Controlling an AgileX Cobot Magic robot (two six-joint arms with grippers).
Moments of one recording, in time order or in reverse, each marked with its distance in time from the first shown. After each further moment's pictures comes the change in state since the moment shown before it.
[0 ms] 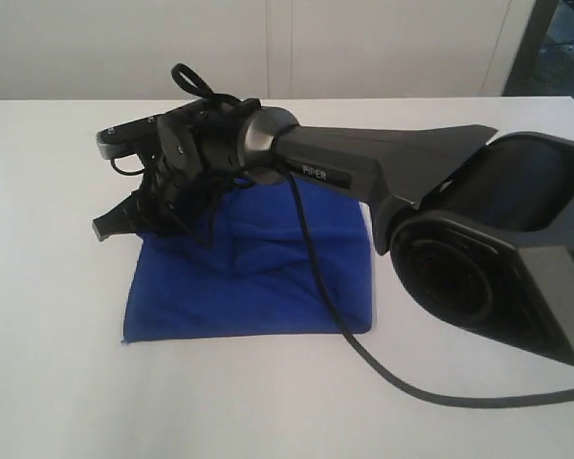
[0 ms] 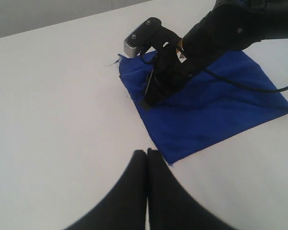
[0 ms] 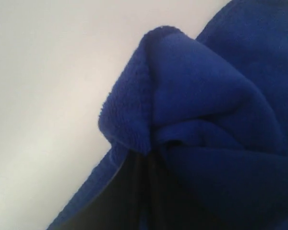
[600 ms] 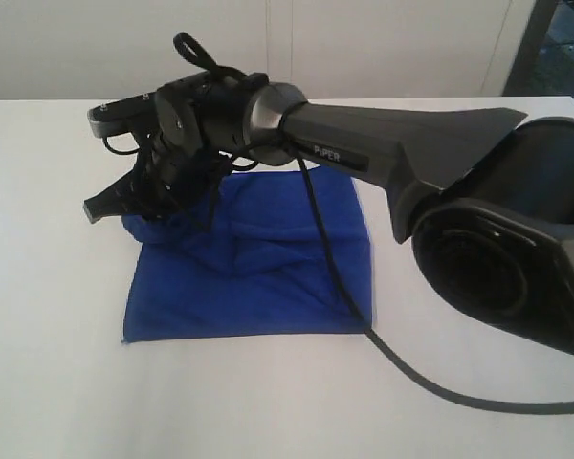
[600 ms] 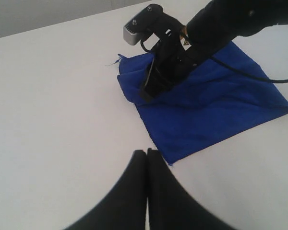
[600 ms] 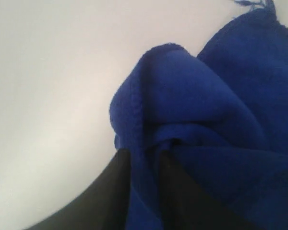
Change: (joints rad) left arm 0.000 0.000 0.000 0.000 0.000 0.000; right arm 0.000 -0.060 0.000 0.016 0.038 -0.013
